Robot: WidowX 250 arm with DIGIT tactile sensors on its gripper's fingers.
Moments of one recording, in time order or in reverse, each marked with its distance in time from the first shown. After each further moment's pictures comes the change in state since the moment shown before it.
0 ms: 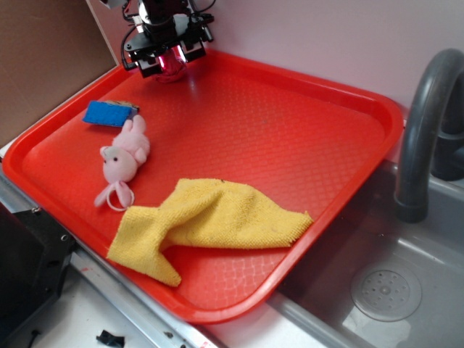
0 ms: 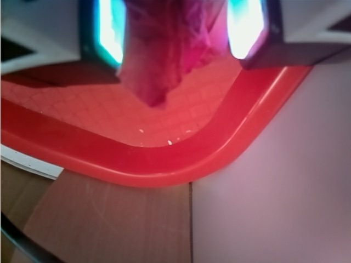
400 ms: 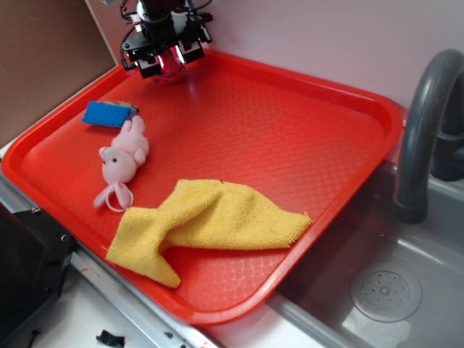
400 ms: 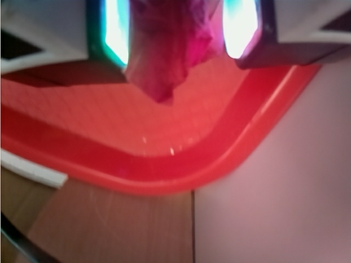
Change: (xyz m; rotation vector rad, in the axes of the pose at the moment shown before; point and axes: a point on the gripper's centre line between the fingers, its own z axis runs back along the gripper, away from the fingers) arm -0.005 0.003 0.015 0.006 0.060 -0.012
